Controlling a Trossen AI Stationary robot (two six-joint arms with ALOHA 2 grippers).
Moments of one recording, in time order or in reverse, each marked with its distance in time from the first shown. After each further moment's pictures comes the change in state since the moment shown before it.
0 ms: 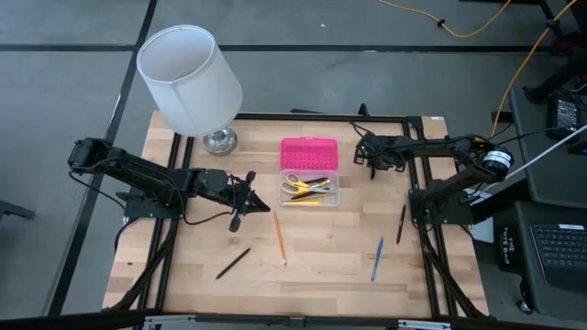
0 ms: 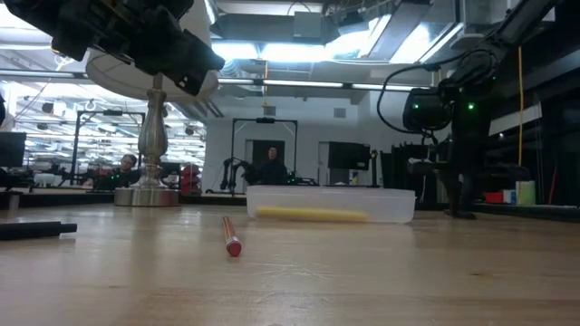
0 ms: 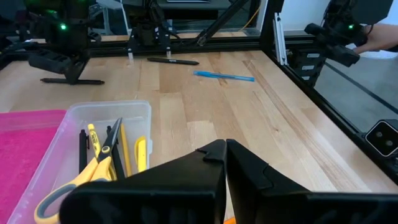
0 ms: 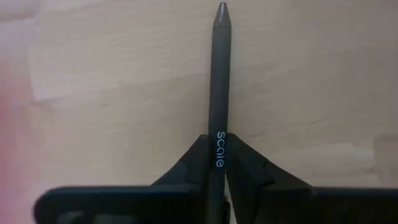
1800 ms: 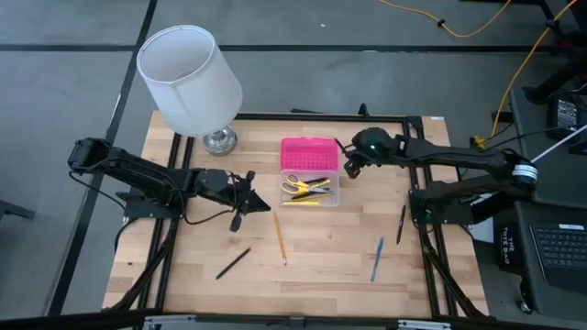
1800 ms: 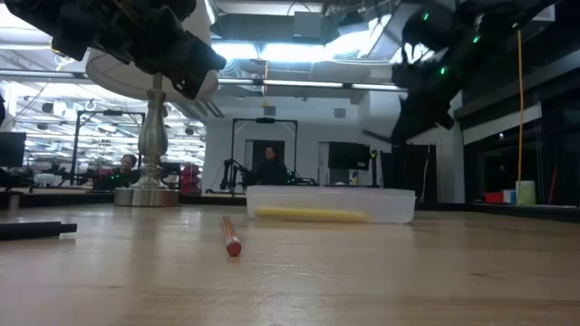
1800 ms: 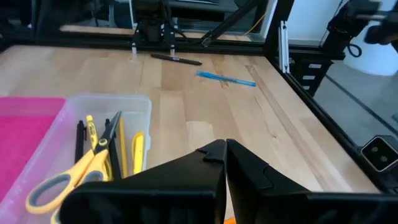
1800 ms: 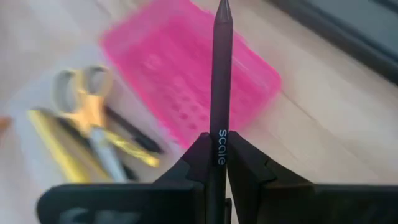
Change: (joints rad) left arm 0.000 0.000 0.000 0.005 -0.014 -0.086; right arm 0.230 -0.292 0.120 0.176 -0.126 -0.803
